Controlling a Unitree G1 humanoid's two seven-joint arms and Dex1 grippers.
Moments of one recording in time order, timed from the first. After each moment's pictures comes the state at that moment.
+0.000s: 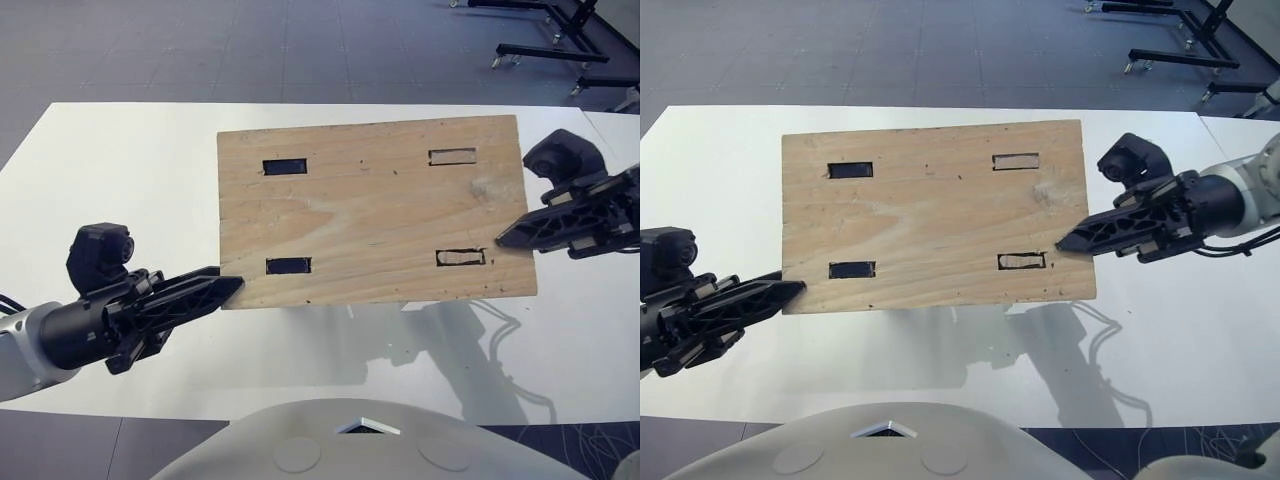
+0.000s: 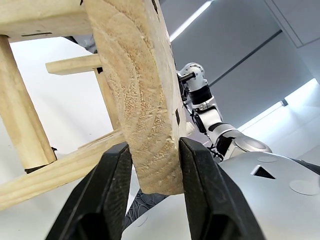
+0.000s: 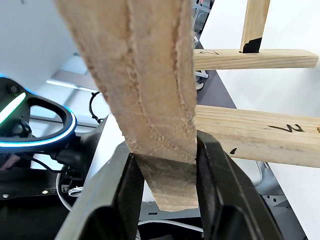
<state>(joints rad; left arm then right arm) 0.50 1.01 0.54 -0.67 -1.98 0.90 -0.53 -0.92 -1.35 0.69 0.11 1.43 1.55 1.56</state>
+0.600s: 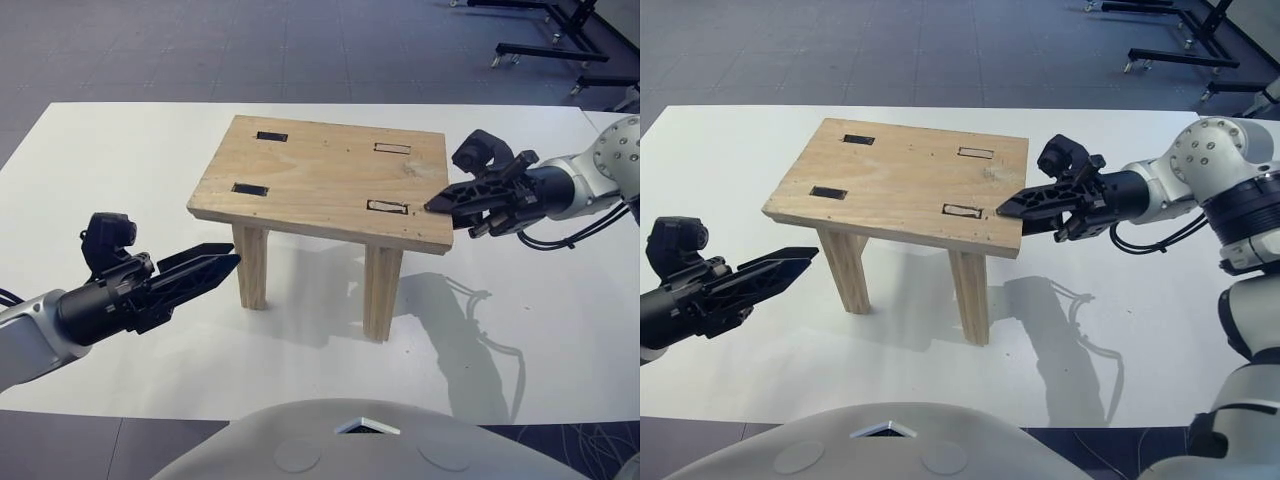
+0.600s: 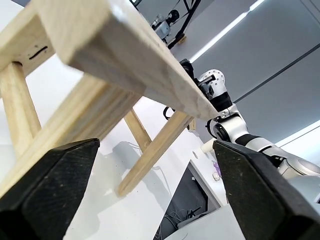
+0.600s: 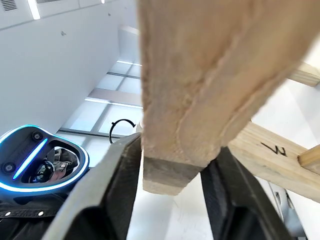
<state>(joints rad) 0.44 0.96 0.46 -0.62 -1.87 0.86 -0.43 -0.96 -1.03 0.65 0.41 1.58 1.61 1.28</state>
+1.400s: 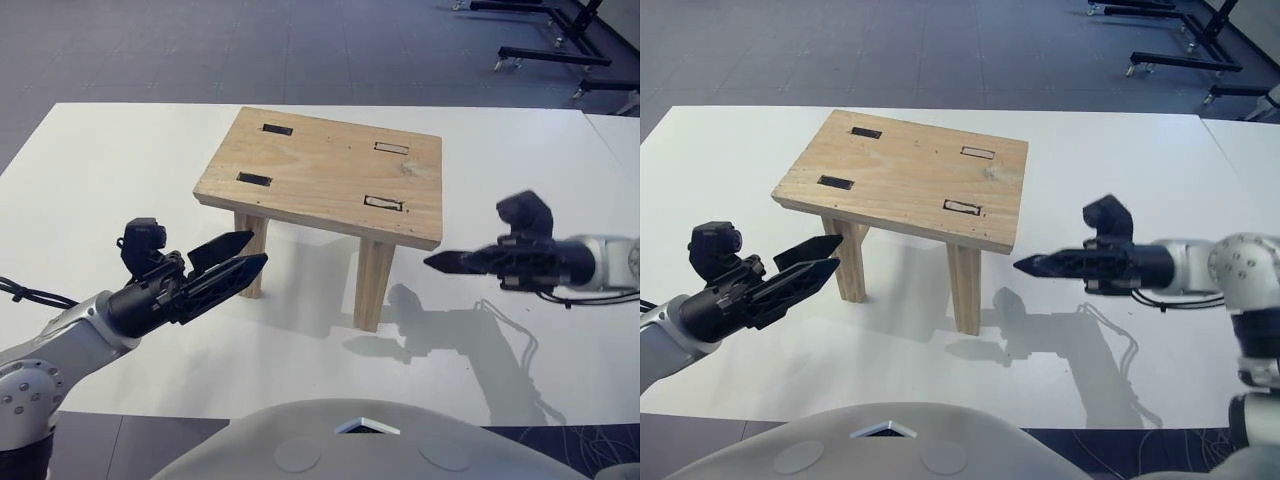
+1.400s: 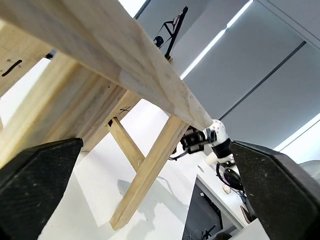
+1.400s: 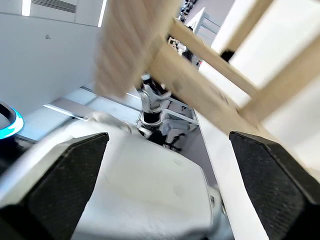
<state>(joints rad) 0.34 0.70 0.28 -0.65 -1.53 0.77 -0.54 -0.08 -1.04 -0.04 -0.06 1.33 1.28 1.28</state>
